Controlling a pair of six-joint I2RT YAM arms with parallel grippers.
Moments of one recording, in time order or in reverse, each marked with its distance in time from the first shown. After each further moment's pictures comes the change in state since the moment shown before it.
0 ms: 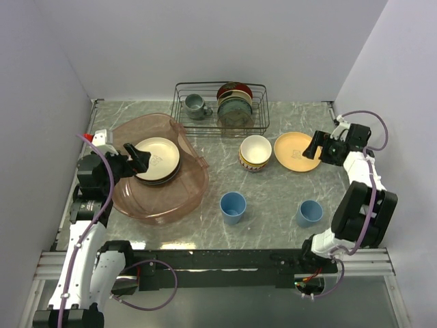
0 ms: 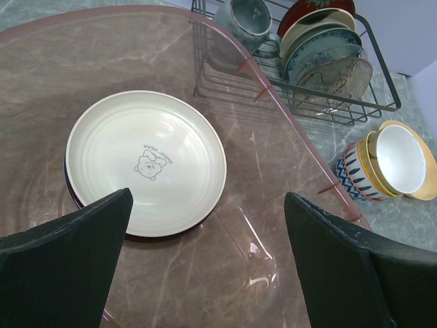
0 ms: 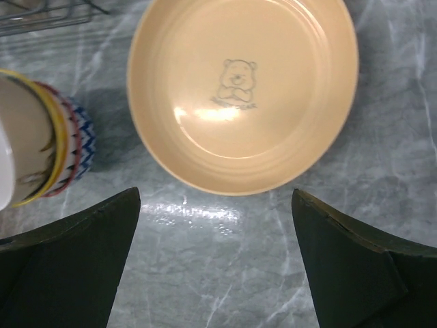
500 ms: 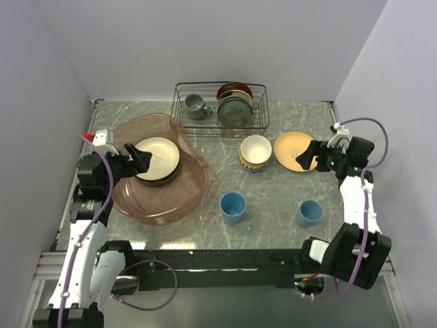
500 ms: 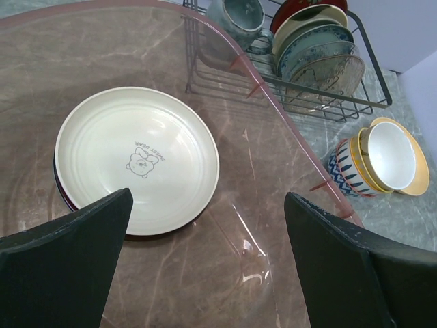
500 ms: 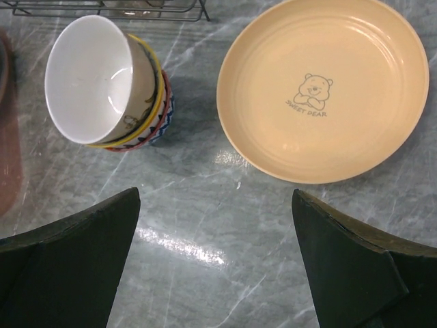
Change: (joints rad) left arm 0.000 0.005 0.000 0.000 0.026 -0.015; right arm 0.000 -0.339 -0.219 0.077 -0.191 -0.051
